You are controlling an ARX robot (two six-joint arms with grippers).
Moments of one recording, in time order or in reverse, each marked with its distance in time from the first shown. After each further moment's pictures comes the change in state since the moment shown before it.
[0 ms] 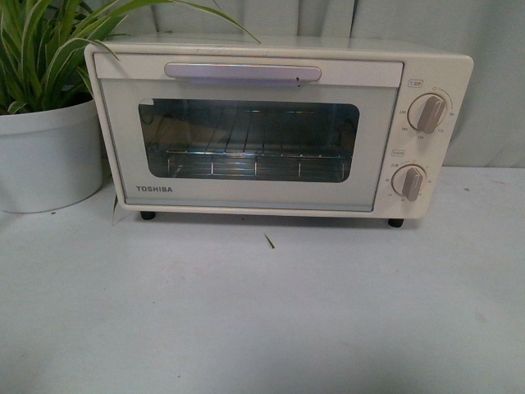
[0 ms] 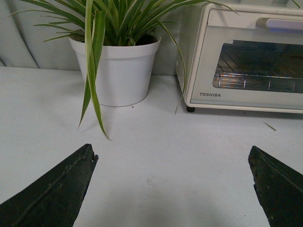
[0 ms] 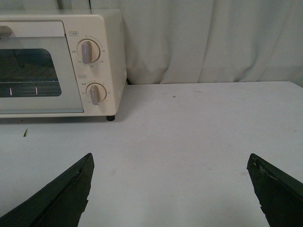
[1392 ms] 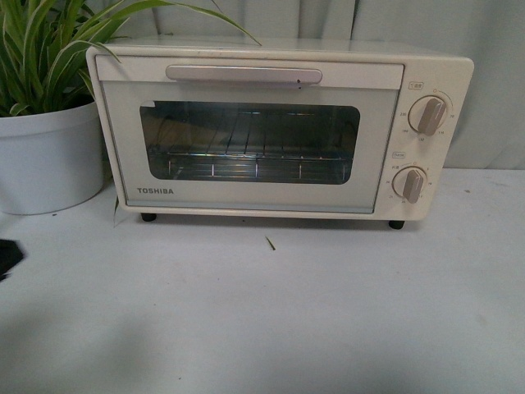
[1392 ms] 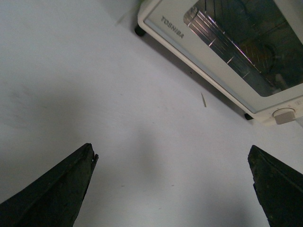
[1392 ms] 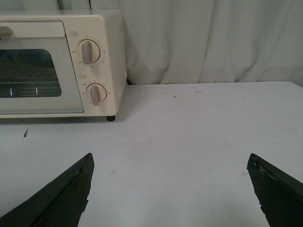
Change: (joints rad) left arm -0.377 0.829 0.220 0.265 -0.161 -0.748; right arm 0.000 0.000 0.000 0.000 0.000 0.000
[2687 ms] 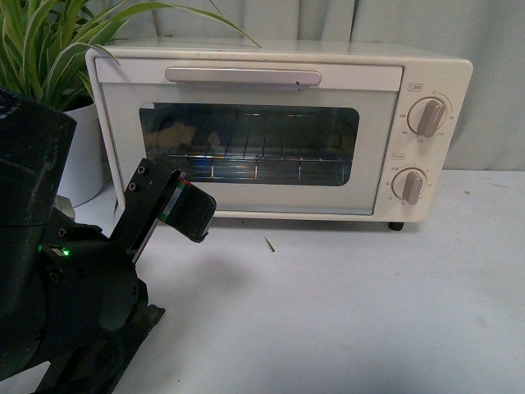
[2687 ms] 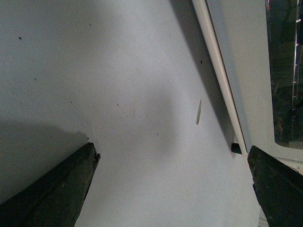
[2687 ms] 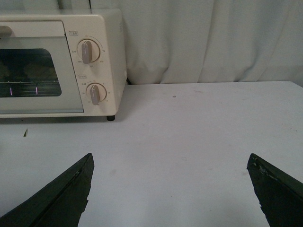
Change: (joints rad) left arm -0.078 0.787 0.373 0.241 0.014 -0.510; right arm 0.000 0.000 0.000 0.000 0.000 0.000
